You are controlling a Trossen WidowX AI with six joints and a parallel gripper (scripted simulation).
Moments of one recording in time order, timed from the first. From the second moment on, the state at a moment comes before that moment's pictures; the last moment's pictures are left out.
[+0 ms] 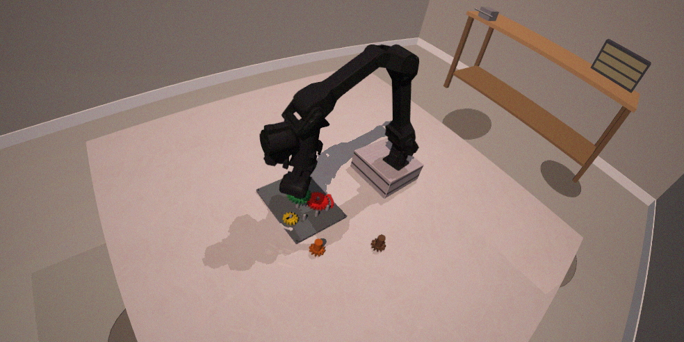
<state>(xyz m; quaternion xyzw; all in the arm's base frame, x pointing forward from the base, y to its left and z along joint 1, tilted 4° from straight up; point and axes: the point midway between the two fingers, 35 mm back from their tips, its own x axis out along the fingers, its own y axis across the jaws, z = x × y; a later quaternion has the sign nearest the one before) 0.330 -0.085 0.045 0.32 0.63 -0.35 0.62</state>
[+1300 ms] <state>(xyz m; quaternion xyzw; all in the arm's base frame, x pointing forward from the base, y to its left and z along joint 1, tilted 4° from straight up) 0.330 -0.087 0.019 0.29 0.64 -0.32 0.64</state>
